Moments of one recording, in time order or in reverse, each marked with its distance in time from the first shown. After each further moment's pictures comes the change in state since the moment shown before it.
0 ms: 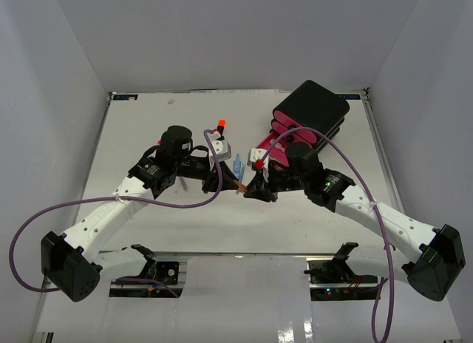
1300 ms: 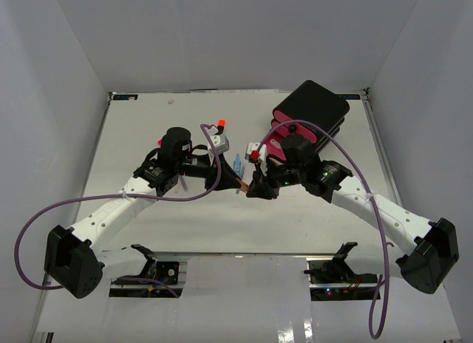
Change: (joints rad) left arm 0.023 0.030 -0.094 0.221 0.059 -0.227; right arm -0.017 0.069 0.112 -0.165 -0.011 0.036
